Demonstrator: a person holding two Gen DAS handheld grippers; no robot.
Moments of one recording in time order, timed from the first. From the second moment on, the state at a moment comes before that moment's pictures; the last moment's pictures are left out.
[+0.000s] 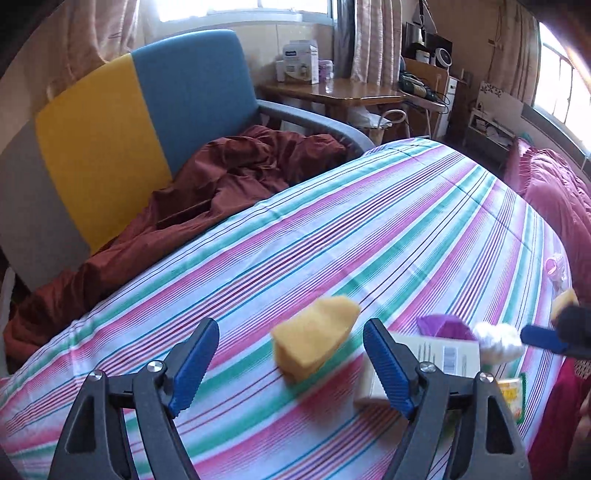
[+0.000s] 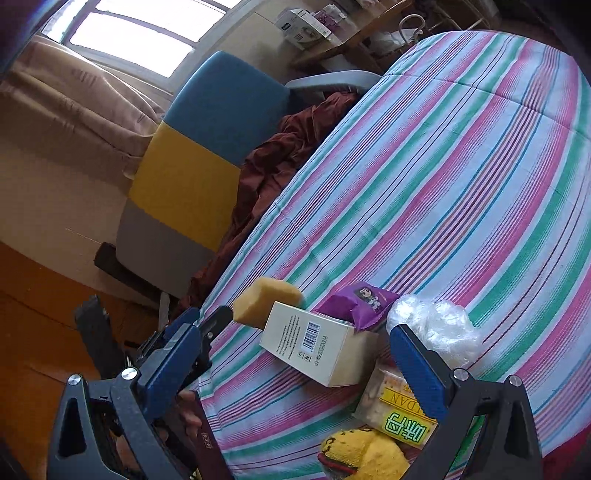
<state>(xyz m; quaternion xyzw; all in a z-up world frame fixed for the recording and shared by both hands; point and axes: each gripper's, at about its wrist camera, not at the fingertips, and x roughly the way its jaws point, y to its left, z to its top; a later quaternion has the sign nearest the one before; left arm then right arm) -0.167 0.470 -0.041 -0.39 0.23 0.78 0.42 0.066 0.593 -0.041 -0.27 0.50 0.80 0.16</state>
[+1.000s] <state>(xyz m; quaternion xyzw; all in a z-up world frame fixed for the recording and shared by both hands) -0.068 0.311 -0.075 -0.47 0.10 0.78 0.39 0.041 0.582 -0.048 -0.34 0.45 0.81 0.17</state>
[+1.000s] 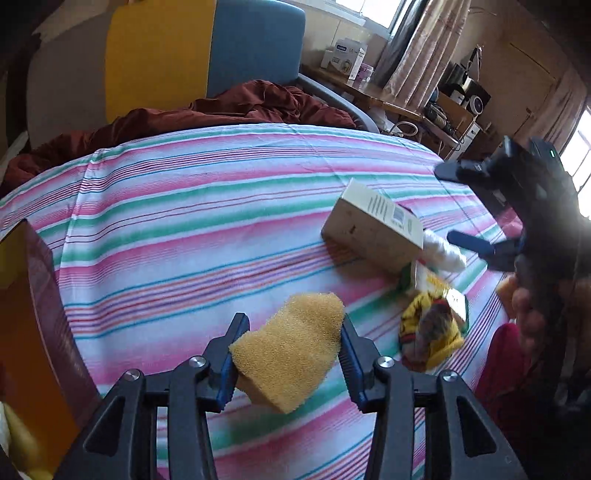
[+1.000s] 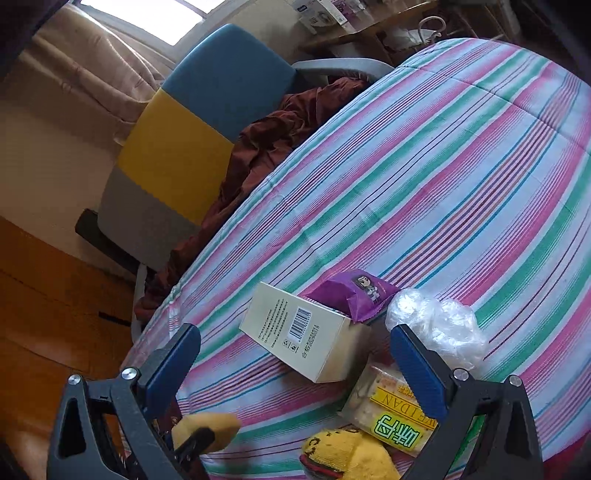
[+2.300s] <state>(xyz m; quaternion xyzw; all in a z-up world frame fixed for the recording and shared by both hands) -0.025 0.305 -0.098 -0.40 0.13 0.81 0.40 -0.044 0.509 -0.065 -0.46 0.15 0.87 0.10</state>
